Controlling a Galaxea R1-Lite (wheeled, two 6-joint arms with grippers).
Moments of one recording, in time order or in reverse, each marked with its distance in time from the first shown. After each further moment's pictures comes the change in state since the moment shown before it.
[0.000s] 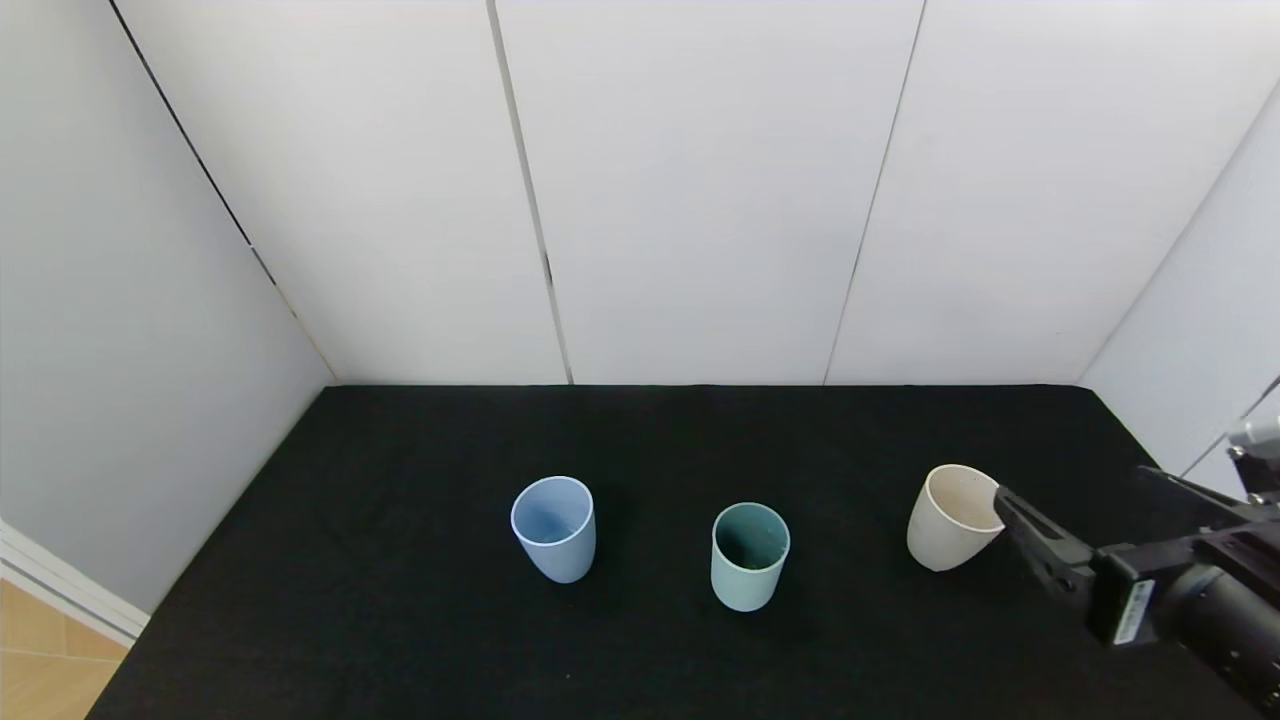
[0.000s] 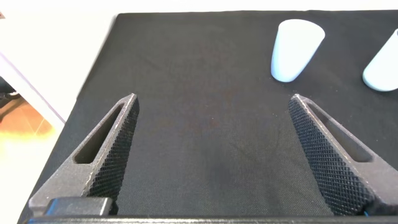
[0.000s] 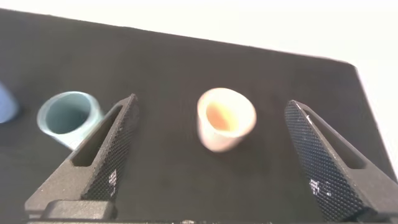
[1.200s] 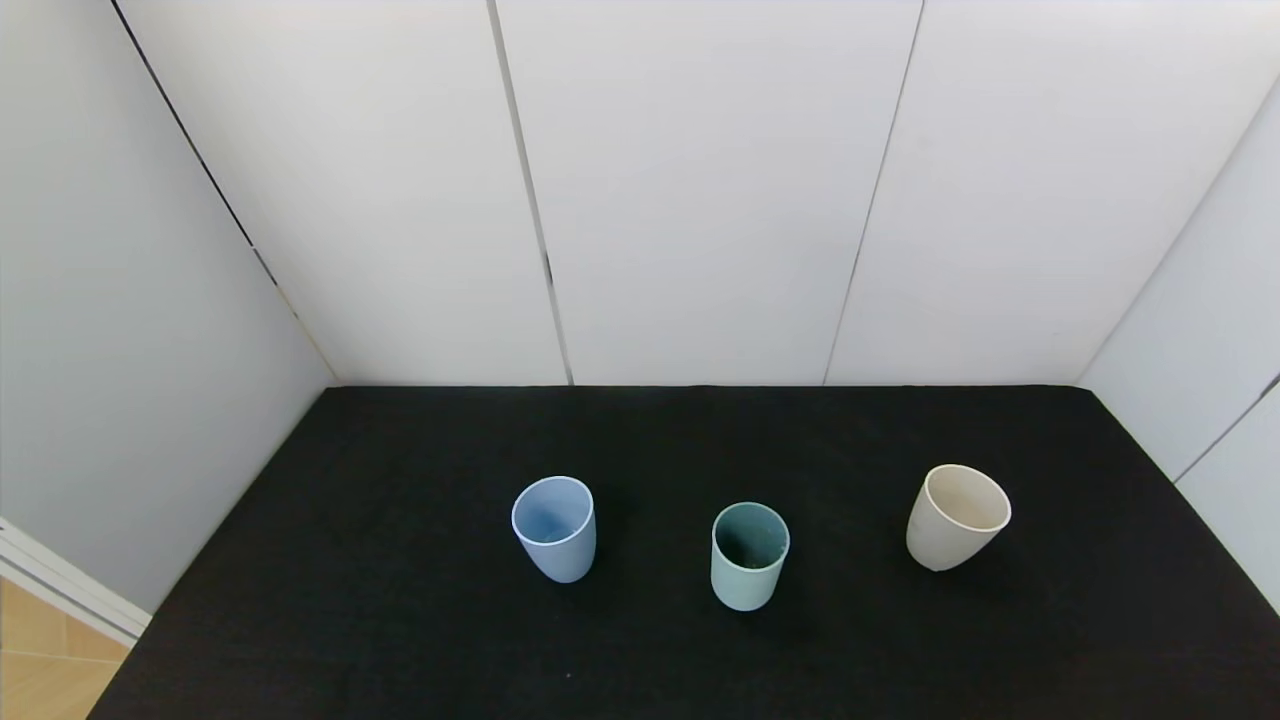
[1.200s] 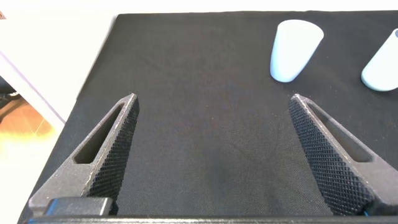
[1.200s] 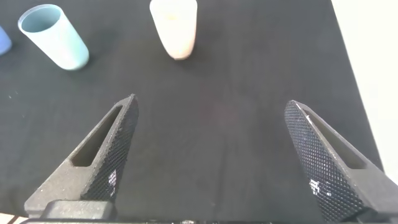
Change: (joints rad) left arm 0.000 0.000 0.000 0.000 0.000 0.000; right arm -0.286 -0.934 0.138 0.869 0.290 0.103
